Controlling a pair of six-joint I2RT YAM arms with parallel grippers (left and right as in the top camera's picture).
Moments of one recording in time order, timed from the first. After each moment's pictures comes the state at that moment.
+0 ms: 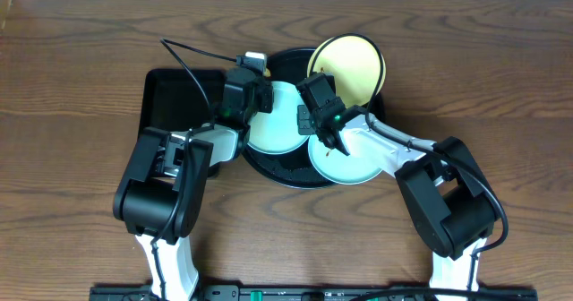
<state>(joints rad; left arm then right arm) -0.28 2.00 0.94 0.53 -0.01 -0.12 0.60 2.03 1.25 -0.22 0.14 0.51</state>
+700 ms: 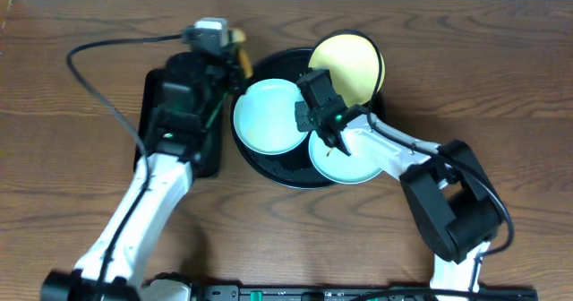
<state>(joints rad) -0.18 1.36 0.93 0.08 0.07 -0.21 0.60 1.98 1.25 -0.17 0.15 0.37</state>
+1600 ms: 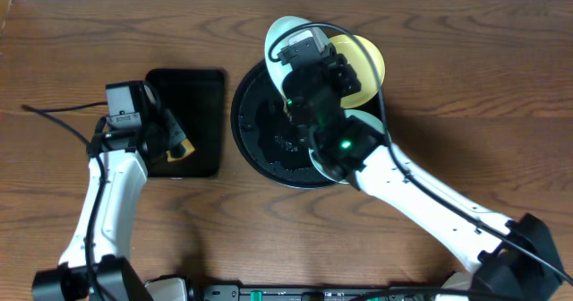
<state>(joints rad) 0.16 1.43 0.92 -0.58 0.09 -0.38 0.80 1.66 1.27 0.00 0.93 -0.28</state>
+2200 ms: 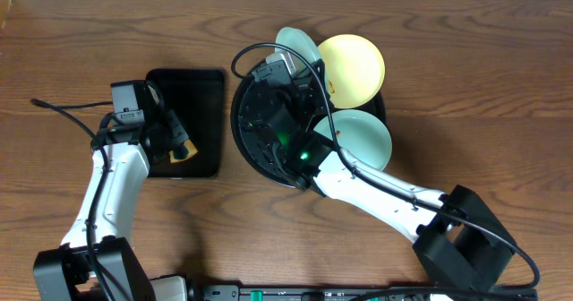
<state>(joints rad) 0.16 1.48 0.92 -0.55 0.10 -0.37 0.90 1.84 1.27 0.20 1.24 -0.33</state>
